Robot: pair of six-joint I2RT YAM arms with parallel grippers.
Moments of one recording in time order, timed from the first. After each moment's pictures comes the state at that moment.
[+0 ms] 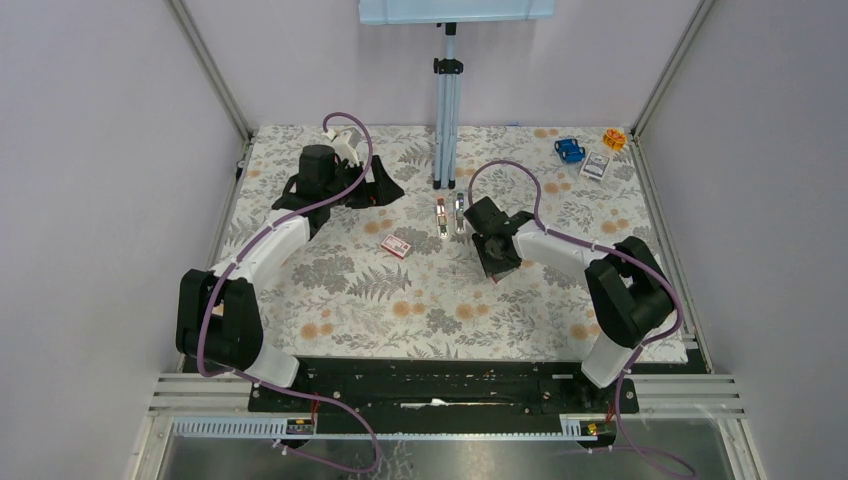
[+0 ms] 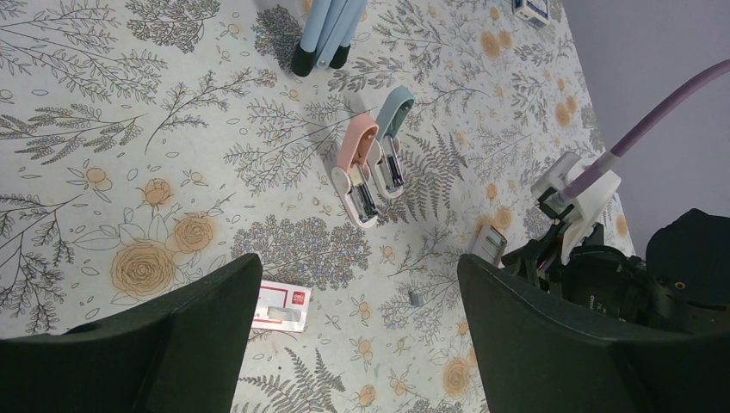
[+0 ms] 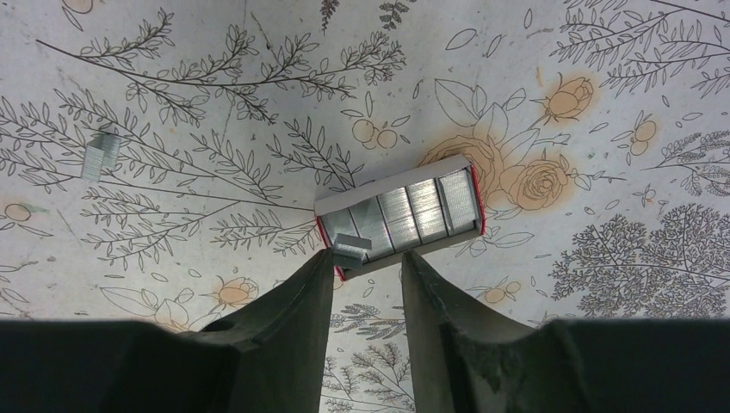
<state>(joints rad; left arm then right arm) -0.24 1.49 1.09 -0.09 0.45 -0.43 0.63 1.71 1.08 -0.63 0.25 0.27</state>
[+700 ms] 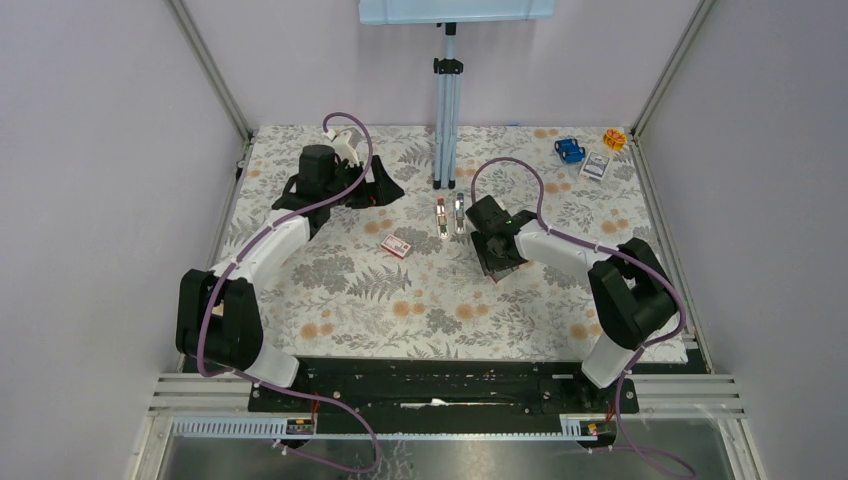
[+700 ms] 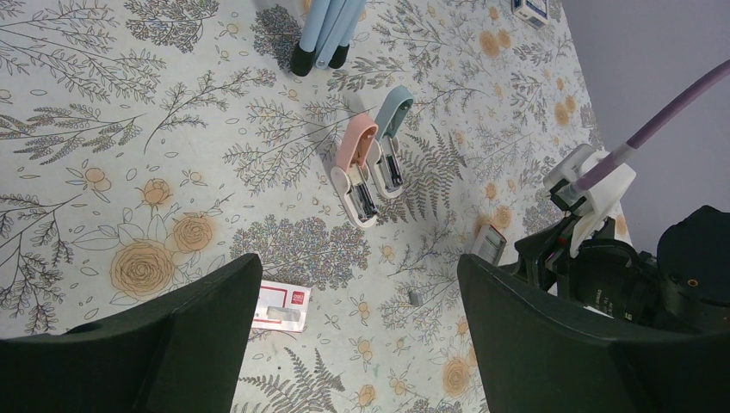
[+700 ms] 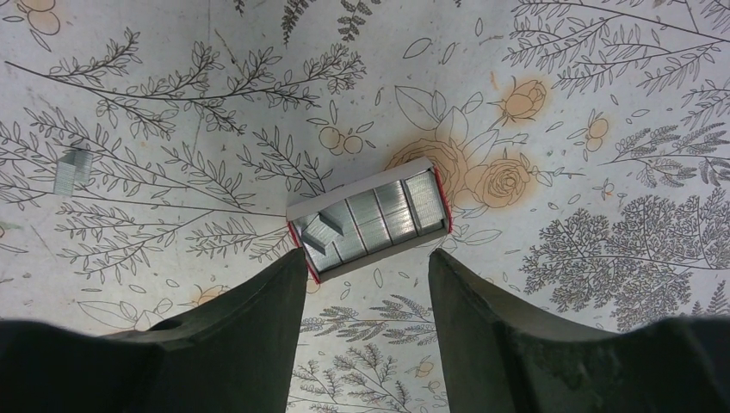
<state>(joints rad) -0.24 1.49 1.09 -0.09 0.45 -0.43 0.63 1.70 1.08 -0.63 0.30 0.27</state>
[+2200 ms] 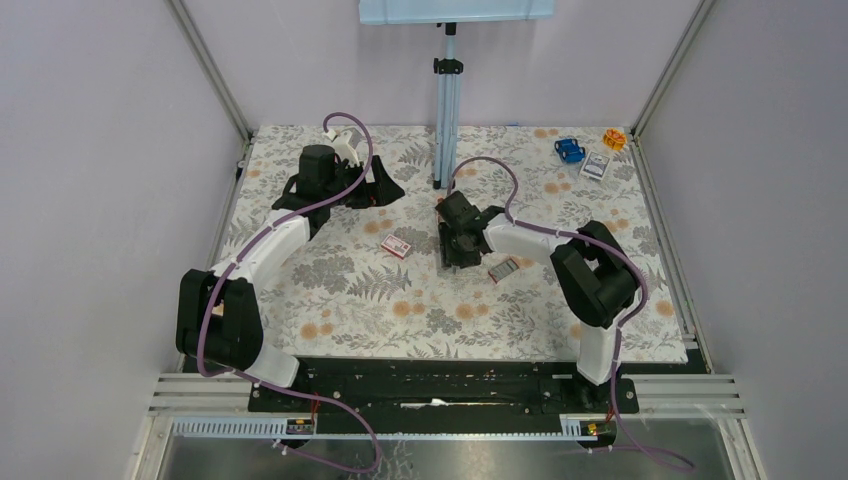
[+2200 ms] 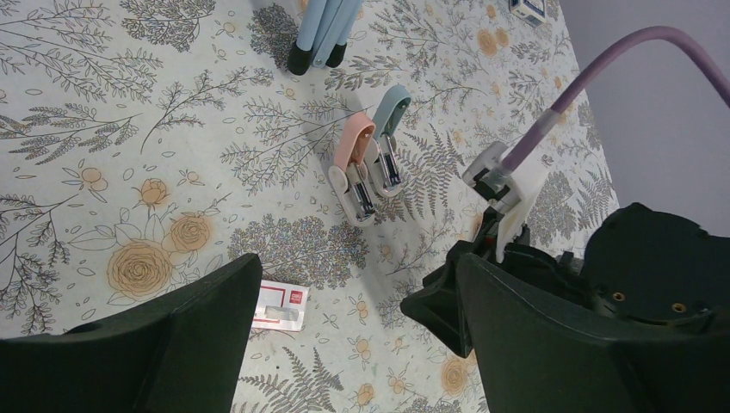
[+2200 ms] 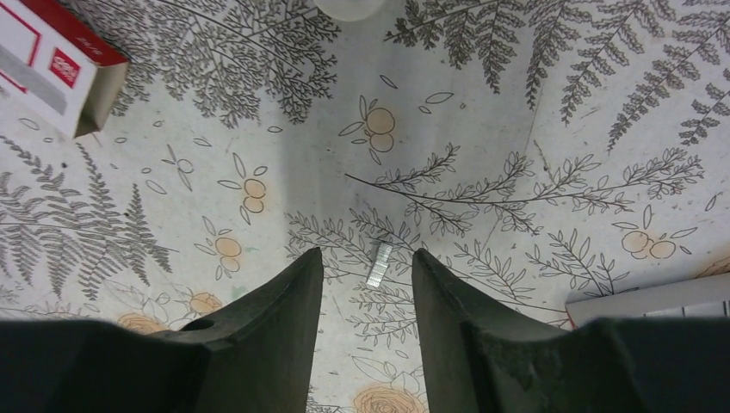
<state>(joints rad) -0.24 1.49 1.09 -0.09 0.45 -0.43 0.71 1.90 1.25 -0.50 0.06 0.58</state>
